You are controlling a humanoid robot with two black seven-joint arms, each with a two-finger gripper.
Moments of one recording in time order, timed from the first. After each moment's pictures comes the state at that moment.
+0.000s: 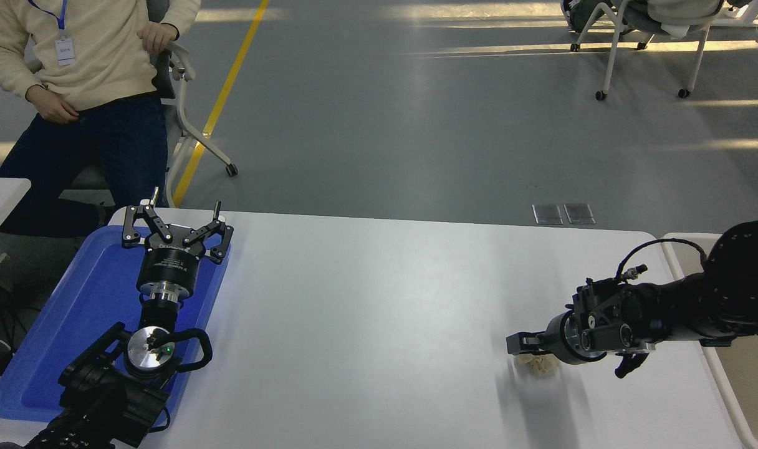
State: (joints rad) left arm -0.50 0.10 -1.16 -0.54 -0.09 -0.64 -0.36; right arm 1.28 -0.13 -1.19 1.01 -0.25 0.03 0.04
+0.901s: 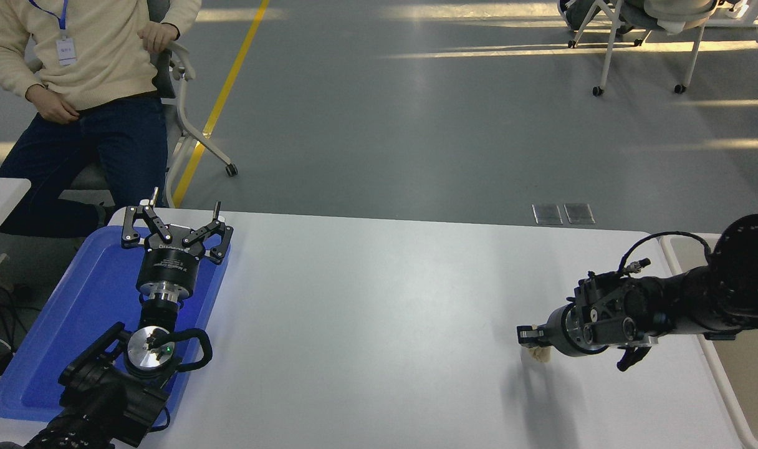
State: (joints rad) left arm -0.50 0.10 -1.16 -0.54 -0.09 -0.64 -0.36; right arm 1.39 -0.17 -1.21 1.08 -0.25 0.03 0.05
